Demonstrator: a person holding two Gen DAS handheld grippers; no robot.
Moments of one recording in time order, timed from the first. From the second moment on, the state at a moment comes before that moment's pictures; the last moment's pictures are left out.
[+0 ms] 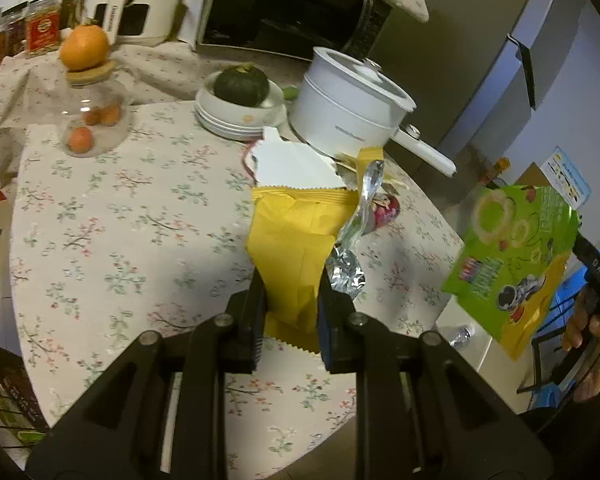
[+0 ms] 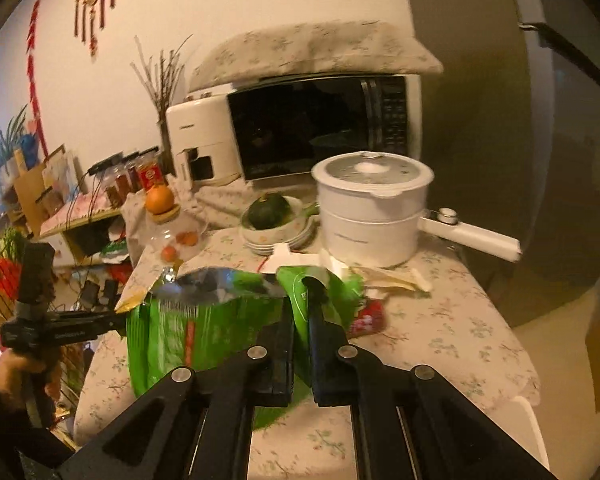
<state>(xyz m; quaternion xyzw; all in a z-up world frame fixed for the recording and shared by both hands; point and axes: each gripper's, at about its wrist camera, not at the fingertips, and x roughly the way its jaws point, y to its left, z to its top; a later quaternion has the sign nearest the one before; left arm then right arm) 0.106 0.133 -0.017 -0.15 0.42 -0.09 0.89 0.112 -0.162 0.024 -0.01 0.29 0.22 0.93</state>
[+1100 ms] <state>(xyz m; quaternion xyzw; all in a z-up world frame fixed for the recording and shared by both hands) 0.126 -0.087 -0.035 -0.03 0.46 -0.24 0.85 0.067 -0.369 -0.027 0.03 0.37 0.06 0.93</state>
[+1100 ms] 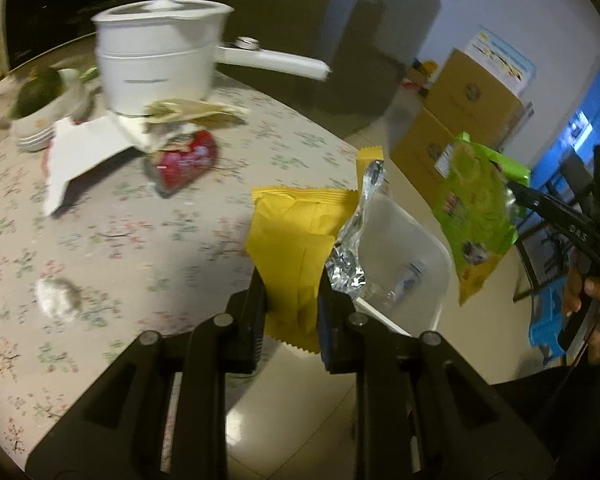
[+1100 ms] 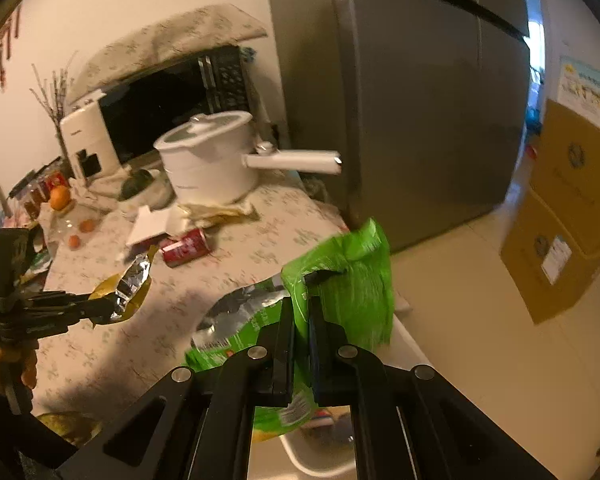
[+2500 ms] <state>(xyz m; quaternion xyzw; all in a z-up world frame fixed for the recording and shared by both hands) 0.131 -0.250 -0.102 0.08 0.50 -0.31 0.80 0.062 -0.452 -0.099 0.11 0.48 -0.01 0.87</state>
